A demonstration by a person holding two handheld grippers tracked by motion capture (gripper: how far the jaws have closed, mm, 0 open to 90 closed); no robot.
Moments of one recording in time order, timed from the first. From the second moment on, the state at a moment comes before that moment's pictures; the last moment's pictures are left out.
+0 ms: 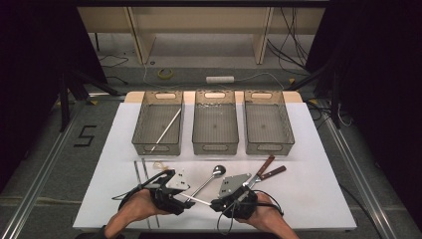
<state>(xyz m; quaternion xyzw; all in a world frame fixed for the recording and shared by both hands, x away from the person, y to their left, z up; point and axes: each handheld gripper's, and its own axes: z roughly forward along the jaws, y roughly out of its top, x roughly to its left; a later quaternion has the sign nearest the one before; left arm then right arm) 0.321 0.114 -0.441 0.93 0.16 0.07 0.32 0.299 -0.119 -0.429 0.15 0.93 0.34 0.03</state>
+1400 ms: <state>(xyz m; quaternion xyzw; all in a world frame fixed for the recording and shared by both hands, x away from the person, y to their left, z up) 0.334 0.133 -0.437 0.92 0.24 -0.01 0.32 0.317 -0.161 -0.415 0.24 0.85 0.47 0.05</state>
